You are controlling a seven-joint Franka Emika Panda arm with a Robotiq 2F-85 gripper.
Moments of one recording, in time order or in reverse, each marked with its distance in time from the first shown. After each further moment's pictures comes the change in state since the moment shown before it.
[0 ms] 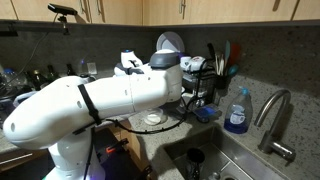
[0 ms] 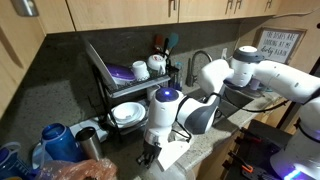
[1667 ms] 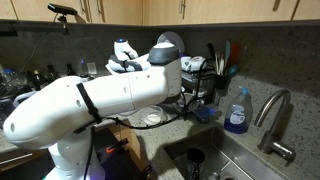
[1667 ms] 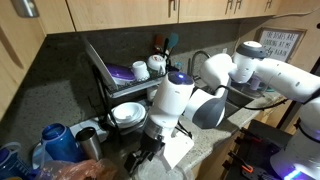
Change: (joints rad) arm 0.003 0.041 0.109 -0.055 0.000 0.089 0.002
